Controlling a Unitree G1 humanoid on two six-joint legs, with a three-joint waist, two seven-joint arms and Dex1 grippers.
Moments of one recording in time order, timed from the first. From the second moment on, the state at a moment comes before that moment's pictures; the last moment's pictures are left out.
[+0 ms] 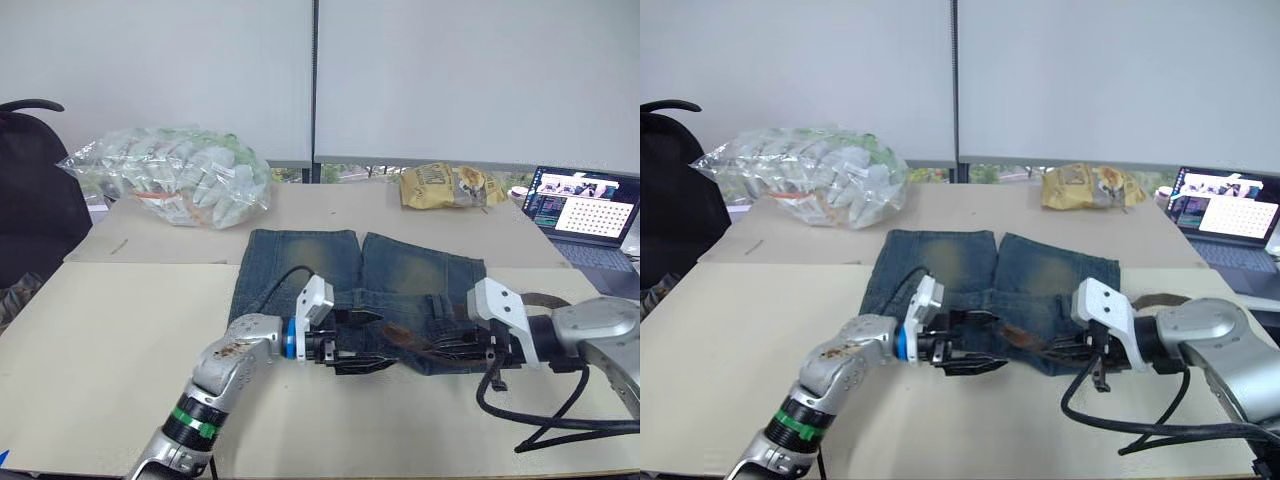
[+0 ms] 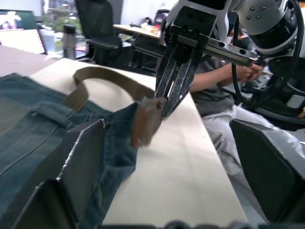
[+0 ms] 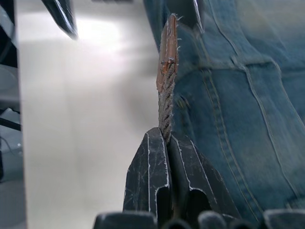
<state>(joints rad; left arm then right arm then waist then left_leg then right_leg) -0.53 0.28 -0.26 -0.06 -0.51 0.46 -1.08 -0.27 -1.06 -0.09 -0.47 0.49 0.67 1.18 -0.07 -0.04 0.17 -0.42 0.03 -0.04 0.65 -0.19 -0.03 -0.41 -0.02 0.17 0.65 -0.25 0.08</state>
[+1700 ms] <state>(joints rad) -0.59 -0.15 0.12 0.08 -1.04 1.14 -0.23 0.15 -0.01 -0.39 -0.46 1.50 0.64 0.20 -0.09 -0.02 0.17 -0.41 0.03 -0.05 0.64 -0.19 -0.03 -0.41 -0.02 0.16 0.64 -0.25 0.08</state>
